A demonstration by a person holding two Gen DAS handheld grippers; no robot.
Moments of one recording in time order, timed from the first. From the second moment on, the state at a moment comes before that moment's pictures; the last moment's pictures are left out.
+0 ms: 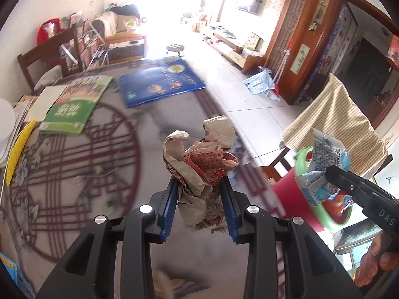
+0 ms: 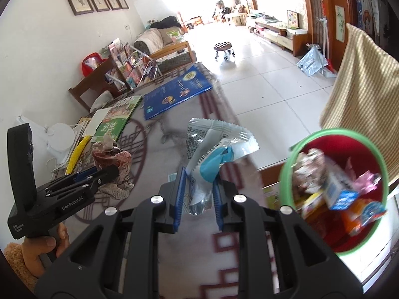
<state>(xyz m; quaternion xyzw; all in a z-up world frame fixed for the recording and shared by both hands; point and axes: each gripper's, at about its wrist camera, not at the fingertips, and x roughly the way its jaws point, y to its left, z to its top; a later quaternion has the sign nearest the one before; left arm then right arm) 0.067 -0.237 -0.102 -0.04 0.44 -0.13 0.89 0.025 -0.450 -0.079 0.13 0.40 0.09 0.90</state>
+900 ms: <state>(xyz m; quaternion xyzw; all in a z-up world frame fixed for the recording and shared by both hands) 0.076 -0.440 -0.052 0.04 0.36 -0.29 0.89 -0.012 -0.618 -0.062 0.13 0.35 -0.09 0.92</state>
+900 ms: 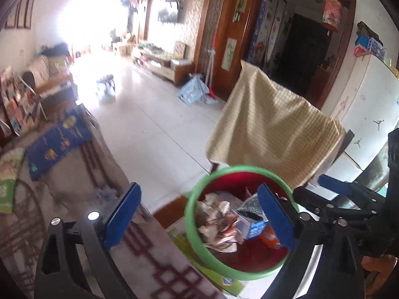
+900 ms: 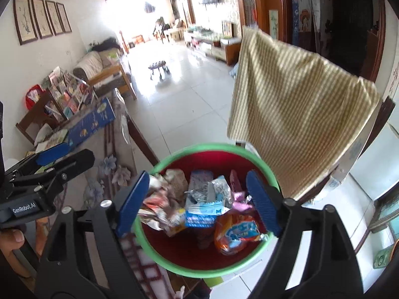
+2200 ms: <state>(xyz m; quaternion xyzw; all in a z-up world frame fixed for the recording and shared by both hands) -0.011 -0.109 0.052 -0.04 0.19 -0.11 0.98 -0.093 -0.321 0.009 0.06 0.12 -0.19 0.97</state>
